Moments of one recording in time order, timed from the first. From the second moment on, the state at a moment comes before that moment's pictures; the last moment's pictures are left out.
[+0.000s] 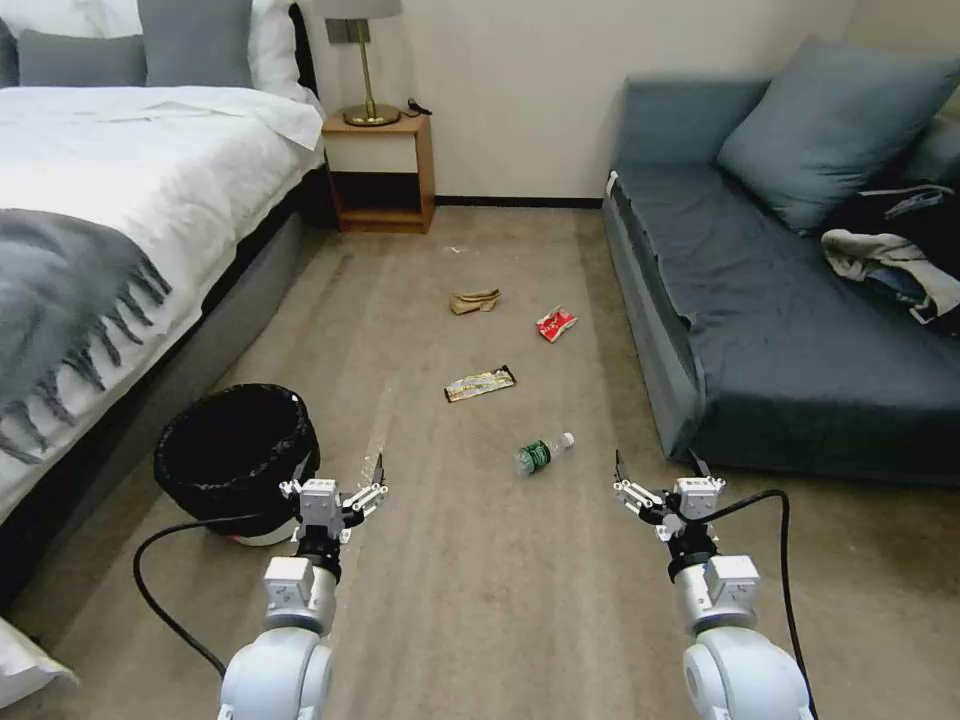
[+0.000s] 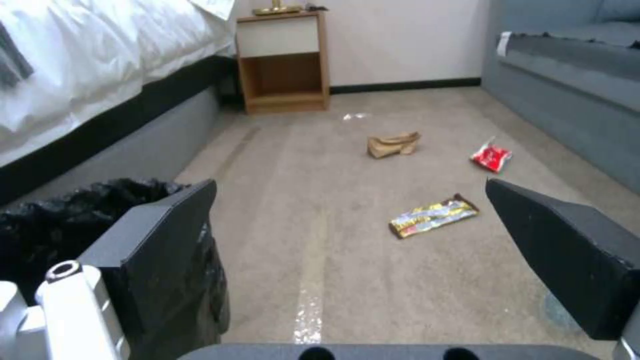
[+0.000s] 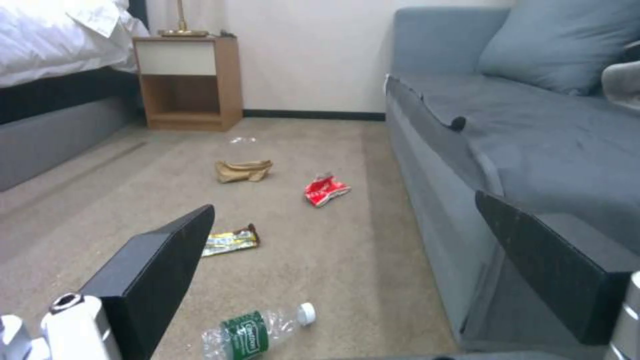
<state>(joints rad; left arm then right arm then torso) 1.55 -1.50 -0.55 -2.00 0.00 0.00 0.00 -1.55 1.50 0.55 2.00 0.00 0.00 0.00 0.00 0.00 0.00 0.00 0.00</state>
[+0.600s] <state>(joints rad) 1.55 -1.50 -0.55 -2.00 -0.01 0.00 0.00 -1.55 1.50 0.54 2.00 0.00 0.02 0.01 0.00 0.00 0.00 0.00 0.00</state>
